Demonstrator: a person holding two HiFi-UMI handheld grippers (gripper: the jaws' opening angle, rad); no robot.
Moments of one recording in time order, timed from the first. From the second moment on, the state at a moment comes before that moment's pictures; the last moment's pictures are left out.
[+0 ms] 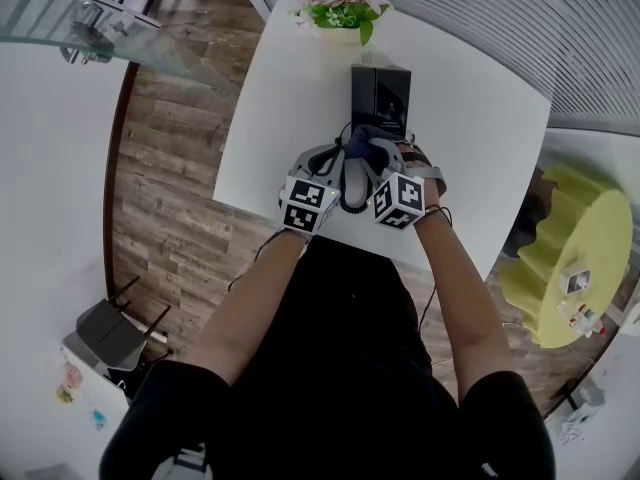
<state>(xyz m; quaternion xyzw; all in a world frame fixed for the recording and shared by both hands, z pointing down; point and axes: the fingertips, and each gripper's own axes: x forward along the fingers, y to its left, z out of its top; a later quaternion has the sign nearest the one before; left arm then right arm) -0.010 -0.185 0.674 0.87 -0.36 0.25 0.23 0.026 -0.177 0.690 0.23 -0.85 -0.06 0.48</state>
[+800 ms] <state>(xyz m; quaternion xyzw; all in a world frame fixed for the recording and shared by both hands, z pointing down) -0.025 -0.189 0.568 0.90 -0.35 0.19 0.19 0.060 -0.147 0.610 0.29 -0.86 -0.02 0.41</state>
